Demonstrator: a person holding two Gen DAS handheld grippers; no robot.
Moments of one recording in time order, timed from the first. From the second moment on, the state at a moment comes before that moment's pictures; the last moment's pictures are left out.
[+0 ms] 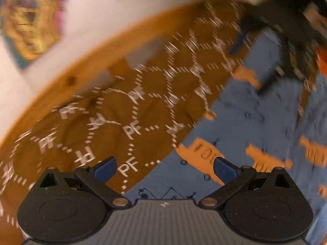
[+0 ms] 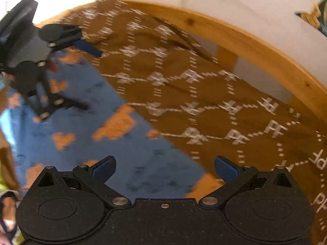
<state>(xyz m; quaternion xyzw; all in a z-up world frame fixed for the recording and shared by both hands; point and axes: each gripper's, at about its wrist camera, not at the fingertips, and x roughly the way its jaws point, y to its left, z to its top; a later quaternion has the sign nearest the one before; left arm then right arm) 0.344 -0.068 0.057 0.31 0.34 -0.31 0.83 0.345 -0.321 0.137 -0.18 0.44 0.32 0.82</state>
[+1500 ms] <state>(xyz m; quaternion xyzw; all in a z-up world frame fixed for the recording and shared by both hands) 0.397 -0.090 0.059 0.42 0.29 -0.16 0.84 0.400 -0.324 0.118 -0.28 0.34 0.21 0.87</state>
